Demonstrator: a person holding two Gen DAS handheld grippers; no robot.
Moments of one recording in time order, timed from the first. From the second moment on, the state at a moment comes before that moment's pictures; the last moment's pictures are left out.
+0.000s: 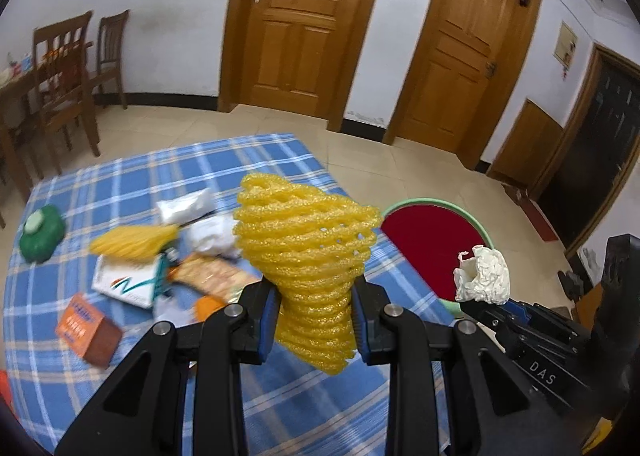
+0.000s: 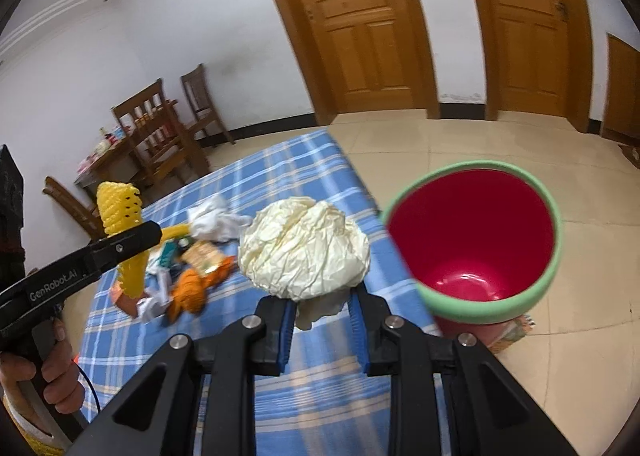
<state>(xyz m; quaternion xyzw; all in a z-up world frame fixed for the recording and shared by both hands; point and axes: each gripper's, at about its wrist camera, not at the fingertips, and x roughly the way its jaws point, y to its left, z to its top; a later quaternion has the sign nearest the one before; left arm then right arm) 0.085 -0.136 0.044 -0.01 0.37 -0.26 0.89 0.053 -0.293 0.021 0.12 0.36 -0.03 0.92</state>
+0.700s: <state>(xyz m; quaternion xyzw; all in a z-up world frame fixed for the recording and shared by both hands) 0.121 -0.284 0.007 0.07 0.40 -0.30 0.86 0.058 -0.422 -0.014 0.18 0.38 -0.13 0.90</state>
